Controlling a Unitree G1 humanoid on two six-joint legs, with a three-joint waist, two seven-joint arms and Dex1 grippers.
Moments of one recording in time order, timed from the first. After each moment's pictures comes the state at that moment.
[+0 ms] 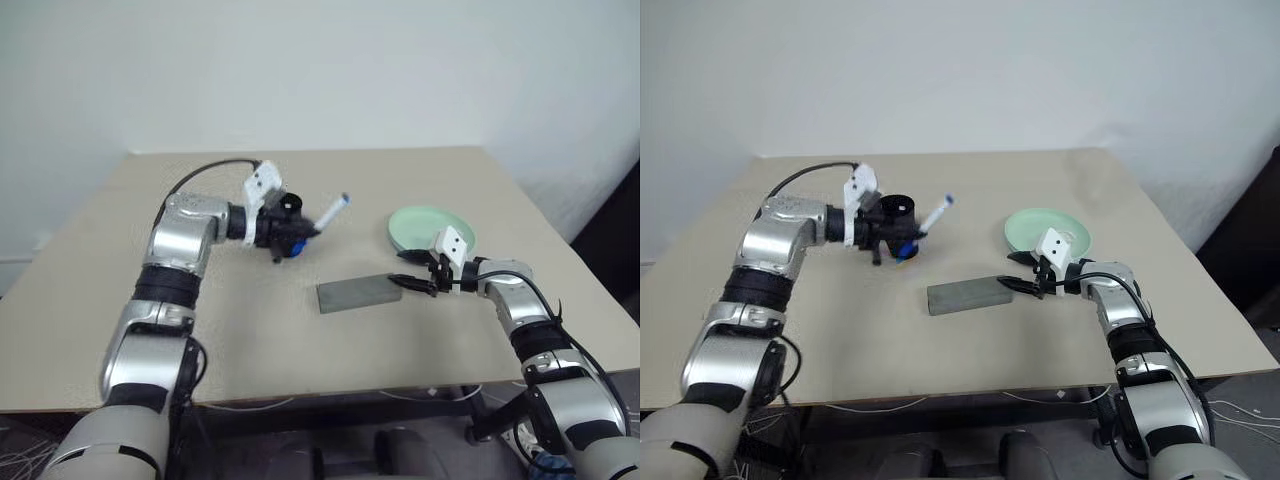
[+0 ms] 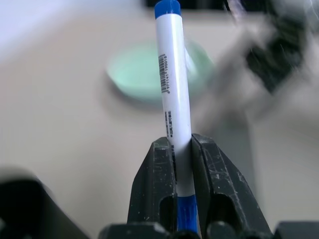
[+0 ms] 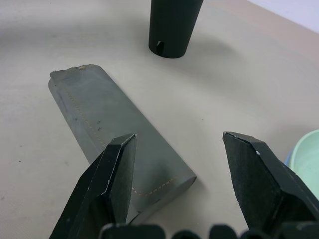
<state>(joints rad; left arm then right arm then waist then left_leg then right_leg) -0.97 0.45 0.00 0.63 -0.13 0.34 -1.15 -0.66 -0.41 0.11 0.73 0.12 -0.13 1.12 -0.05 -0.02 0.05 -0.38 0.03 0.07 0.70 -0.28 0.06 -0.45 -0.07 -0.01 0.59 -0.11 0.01</state>
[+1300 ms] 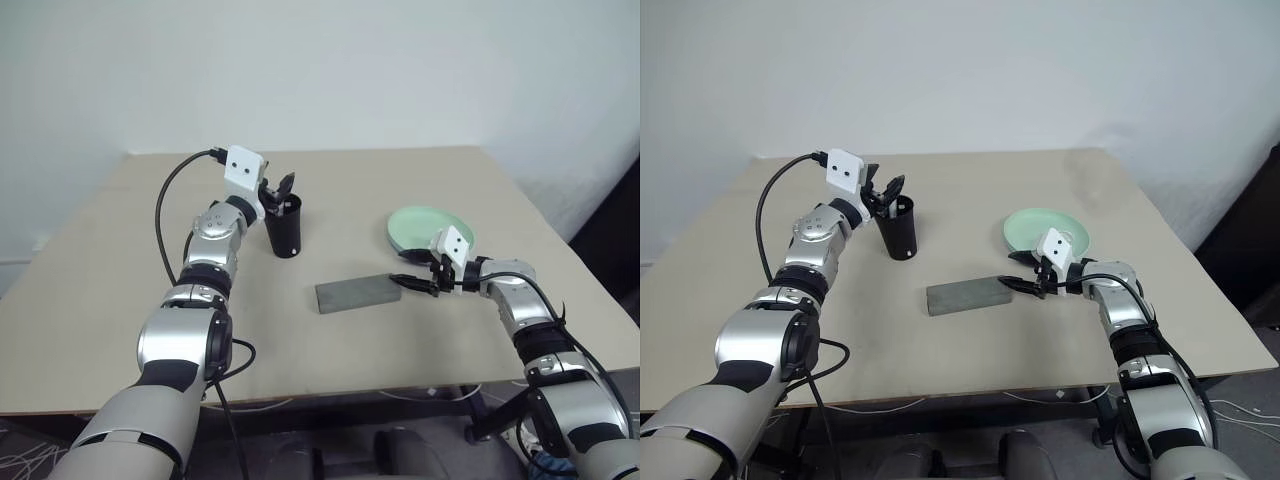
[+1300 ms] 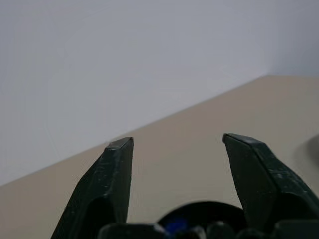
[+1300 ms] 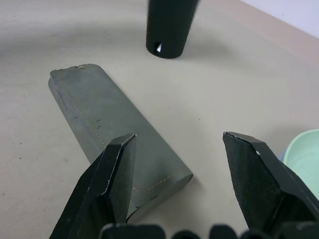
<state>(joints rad) -1.06 0.34 0.11 1.24 -0.05 -0.34 -0.48 -0.64 -0.42 0.11 0.69 0.12 -0.13 1.12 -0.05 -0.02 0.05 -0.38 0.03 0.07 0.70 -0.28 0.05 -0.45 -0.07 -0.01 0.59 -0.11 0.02</state>
